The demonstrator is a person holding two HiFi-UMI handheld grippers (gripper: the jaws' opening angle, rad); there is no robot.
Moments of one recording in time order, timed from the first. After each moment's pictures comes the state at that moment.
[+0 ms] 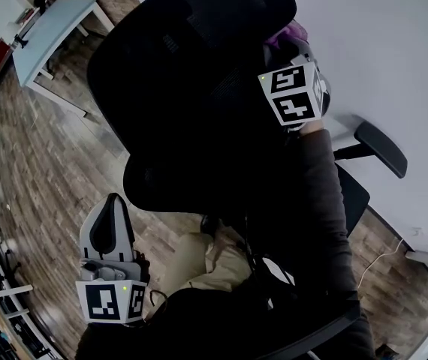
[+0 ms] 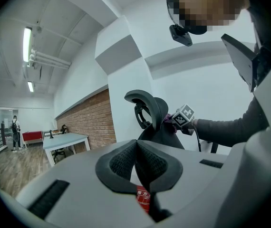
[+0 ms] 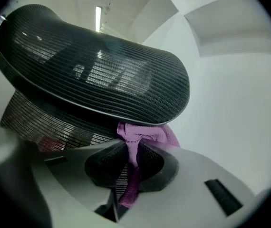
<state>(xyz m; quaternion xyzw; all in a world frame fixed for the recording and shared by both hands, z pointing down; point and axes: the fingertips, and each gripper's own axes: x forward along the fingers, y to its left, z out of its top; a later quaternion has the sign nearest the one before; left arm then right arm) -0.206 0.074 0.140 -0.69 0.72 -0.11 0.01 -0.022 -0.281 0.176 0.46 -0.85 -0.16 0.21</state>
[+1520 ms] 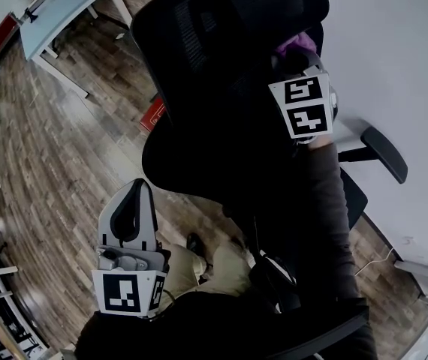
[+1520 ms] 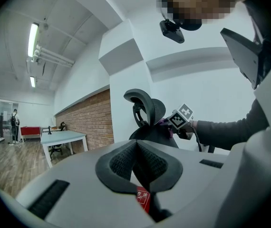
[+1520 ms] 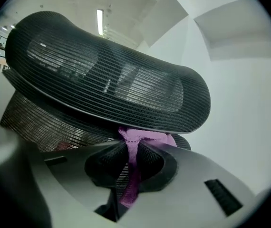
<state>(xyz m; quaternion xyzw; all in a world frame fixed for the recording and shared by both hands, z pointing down) -0.199 0.094 0.160 -0.70 0.71 -0.08 0.01 -0.062 -0.219 0.187 0.42 -0.87 -0.13 0.21</state>
